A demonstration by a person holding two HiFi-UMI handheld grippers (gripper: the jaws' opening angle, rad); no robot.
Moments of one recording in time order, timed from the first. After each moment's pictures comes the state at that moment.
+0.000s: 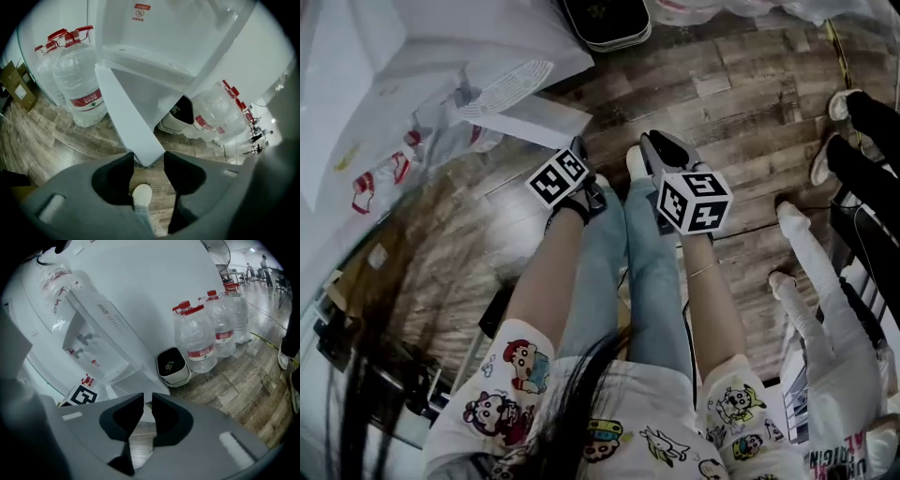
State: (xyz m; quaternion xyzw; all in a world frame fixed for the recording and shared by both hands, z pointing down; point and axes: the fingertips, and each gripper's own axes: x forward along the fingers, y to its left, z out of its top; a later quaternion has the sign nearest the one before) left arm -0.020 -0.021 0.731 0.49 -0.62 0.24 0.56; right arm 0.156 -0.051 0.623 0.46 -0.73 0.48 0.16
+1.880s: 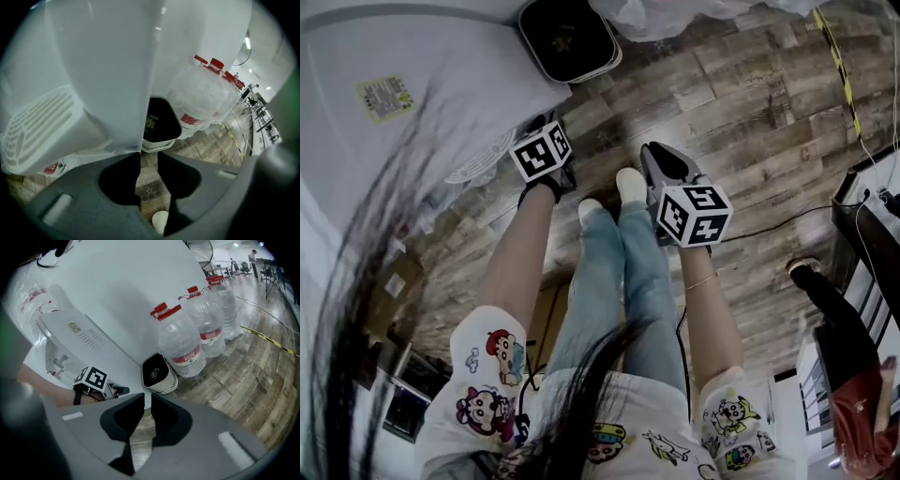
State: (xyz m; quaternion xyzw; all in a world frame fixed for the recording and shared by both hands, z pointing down) left arm 0.039 -0.197 0.748 0.62 -0.54 0.37 0.43; right arm 0.231 -0.110 0.649 0.50 -0.68 0.51 0.14
